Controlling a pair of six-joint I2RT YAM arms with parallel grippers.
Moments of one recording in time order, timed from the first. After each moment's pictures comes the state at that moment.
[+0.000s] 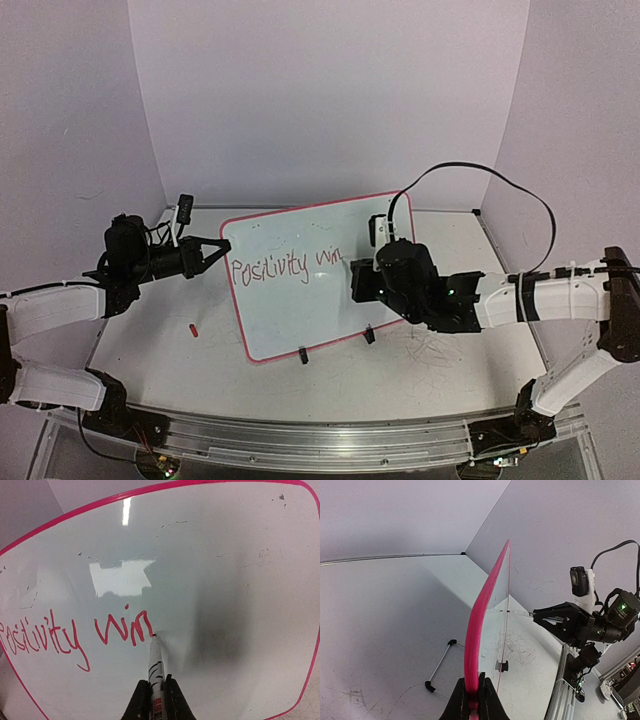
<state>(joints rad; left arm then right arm) -0.37 1.13 0.55 0.45 0.68 -0.42 1.05 1.50 0.93 0.12 0.55 0.52</state>
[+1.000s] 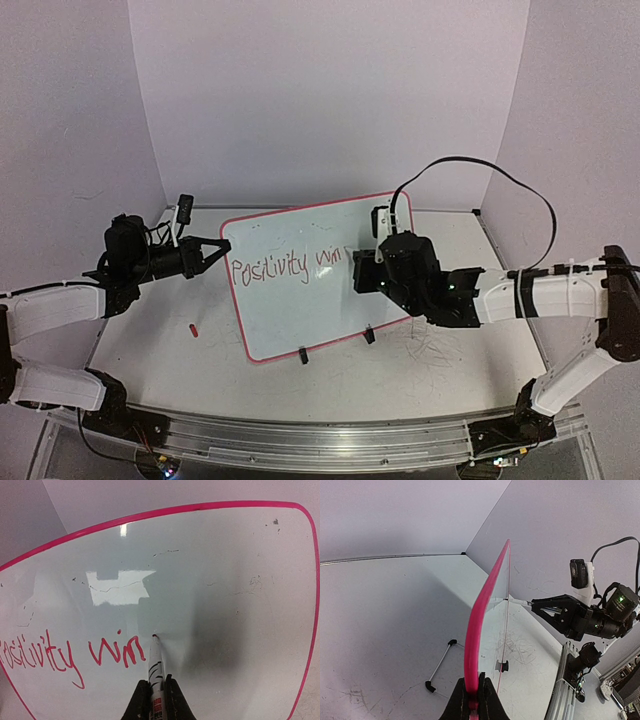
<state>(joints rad) -0.37 1.13 0.55 0.45 0.68 -0.42 1.01 1.51 0.94 0.18 0.55 0.46</state>
